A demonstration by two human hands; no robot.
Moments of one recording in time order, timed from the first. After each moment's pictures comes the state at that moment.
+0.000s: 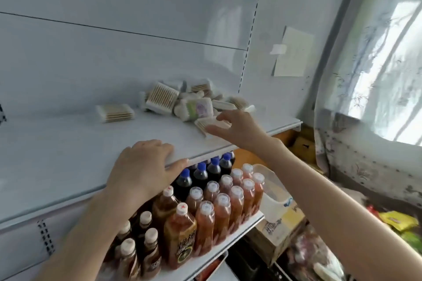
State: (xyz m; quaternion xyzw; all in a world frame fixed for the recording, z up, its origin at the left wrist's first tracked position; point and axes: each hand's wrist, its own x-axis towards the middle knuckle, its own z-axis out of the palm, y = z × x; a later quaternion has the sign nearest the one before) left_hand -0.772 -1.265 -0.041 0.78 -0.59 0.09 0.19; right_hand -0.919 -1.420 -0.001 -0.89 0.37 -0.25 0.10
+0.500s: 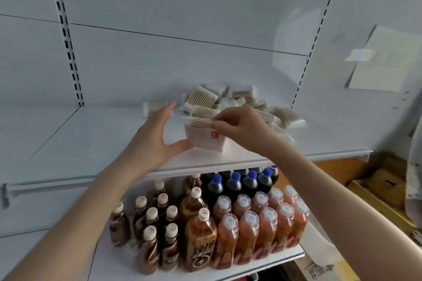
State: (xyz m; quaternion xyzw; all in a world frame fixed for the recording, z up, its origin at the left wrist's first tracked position) left_hand -0.774 -1.272 -0.023 0.76 -0.47 0.03 0.46; right_hand -0.897 -1.424 0.019 -0.92 0.09 -0.25 0.27
